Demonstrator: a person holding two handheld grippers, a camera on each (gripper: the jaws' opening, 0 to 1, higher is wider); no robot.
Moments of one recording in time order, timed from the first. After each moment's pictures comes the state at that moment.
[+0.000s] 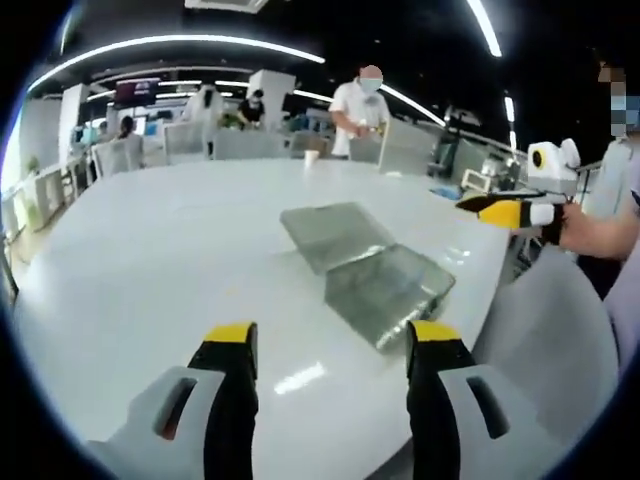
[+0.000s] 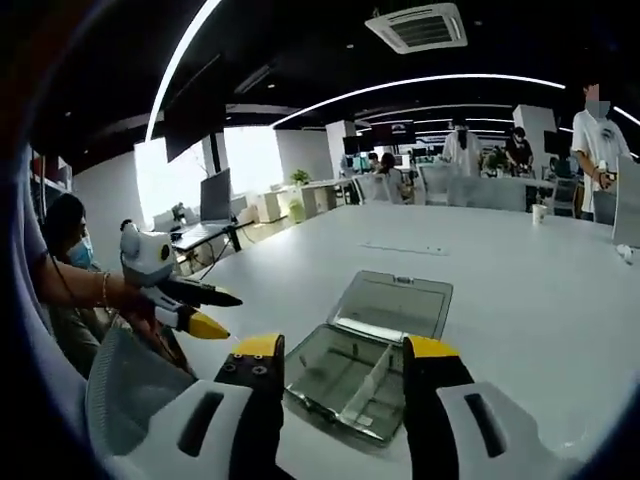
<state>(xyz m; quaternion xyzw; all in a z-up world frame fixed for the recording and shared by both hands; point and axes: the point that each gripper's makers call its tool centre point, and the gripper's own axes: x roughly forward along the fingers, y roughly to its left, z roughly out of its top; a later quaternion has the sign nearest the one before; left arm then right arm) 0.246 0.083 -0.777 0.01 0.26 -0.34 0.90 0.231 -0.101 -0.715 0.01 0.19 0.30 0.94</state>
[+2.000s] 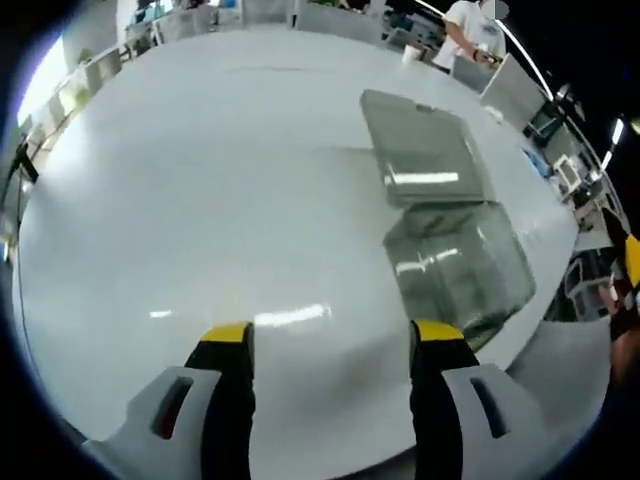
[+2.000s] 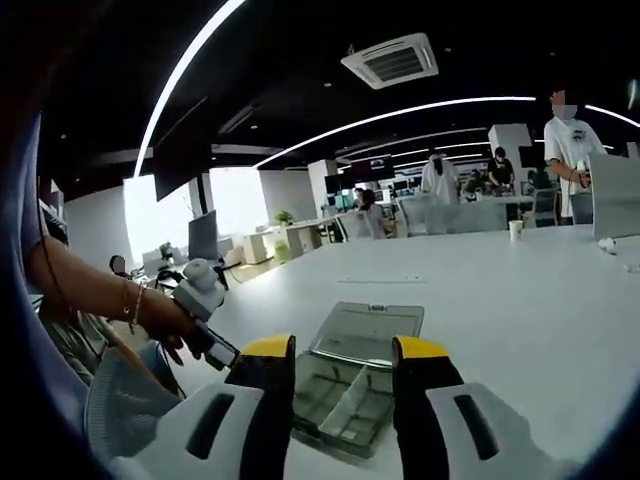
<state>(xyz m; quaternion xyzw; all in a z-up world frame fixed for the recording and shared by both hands) 0.275 0.079 -0.849 -0.04 0.50 -0.16 0.85 0.230 -0.135 -0.693 0.05 0.11 0.26 0.96</state>
